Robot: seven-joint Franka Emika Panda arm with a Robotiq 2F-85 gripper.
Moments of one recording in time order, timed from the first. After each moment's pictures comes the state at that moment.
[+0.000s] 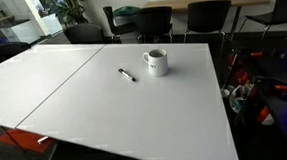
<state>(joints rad) 0.33 -0.92 0.16 -2.64 0.38 2.01 0.05</state>
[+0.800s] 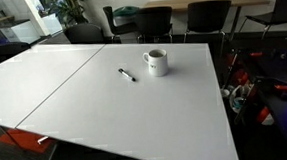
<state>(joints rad) 0.18 -0.89 0.13 -2.64 0.13 2.12 0.00</state>
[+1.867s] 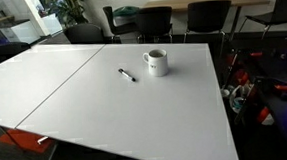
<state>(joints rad) -0.02 -0.64 -0.07 -2.69 -0.13 2.53 -0.17</state>
